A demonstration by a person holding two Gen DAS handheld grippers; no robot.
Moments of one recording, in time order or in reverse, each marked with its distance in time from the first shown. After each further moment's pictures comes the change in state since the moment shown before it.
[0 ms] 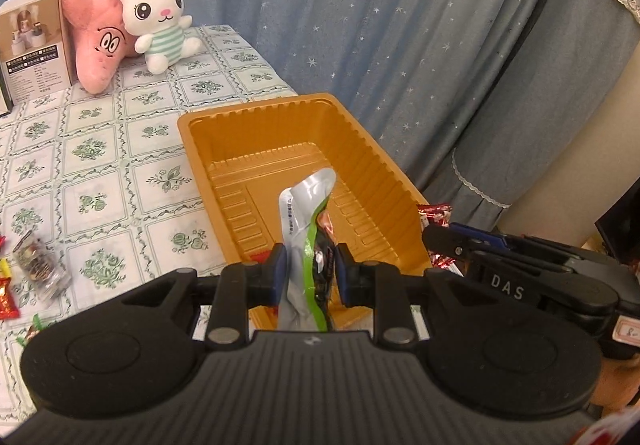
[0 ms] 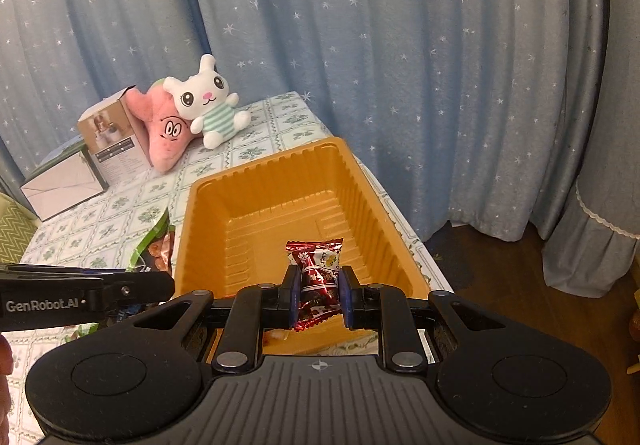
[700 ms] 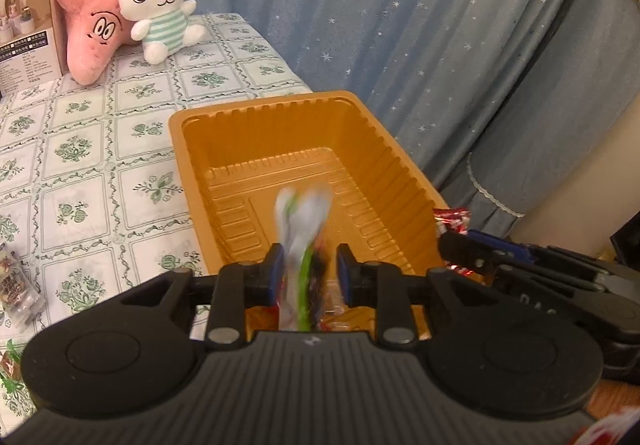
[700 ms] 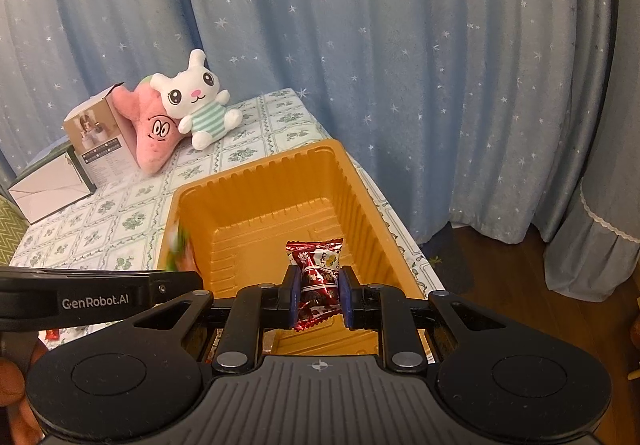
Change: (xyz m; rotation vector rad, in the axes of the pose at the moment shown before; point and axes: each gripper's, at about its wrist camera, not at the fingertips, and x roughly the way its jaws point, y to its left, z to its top) left arm 0.054 0.011 0.015 -0.034 0.012 0.029; right arm 0.034 -0.008 0.014 -0.005 0.013 -0.005
